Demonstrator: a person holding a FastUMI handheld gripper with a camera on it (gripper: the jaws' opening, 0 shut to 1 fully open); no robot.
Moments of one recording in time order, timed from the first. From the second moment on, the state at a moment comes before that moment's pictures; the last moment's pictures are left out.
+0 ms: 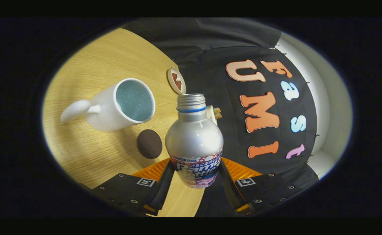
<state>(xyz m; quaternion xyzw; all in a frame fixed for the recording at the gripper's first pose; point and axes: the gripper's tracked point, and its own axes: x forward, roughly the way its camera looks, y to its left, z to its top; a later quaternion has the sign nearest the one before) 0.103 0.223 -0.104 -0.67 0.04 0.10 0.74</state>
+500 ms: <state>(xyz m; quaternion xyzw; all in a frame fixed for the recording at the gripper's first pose) 0.105 0.223 -0.104 -0.72 0.03 0.11 0.68</state>
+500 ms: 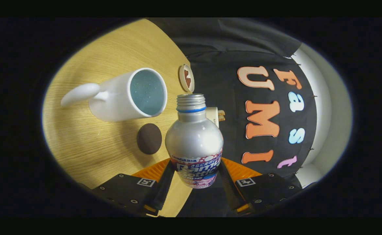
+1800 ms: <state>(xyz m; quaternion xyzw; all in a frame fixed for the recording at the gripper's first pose) 0.104 0.227 -0.094 -0.82 0.01 0.11 0.57</state>
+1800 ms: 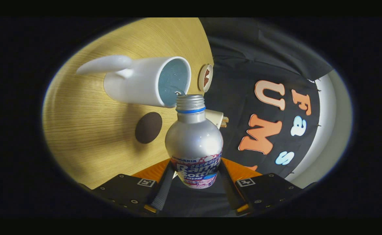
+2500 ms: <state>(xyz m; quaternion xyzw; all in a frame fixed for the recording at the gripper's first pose) 0.104 0.231 -0.088 -0.83 0.02 0.12 0.55</state>
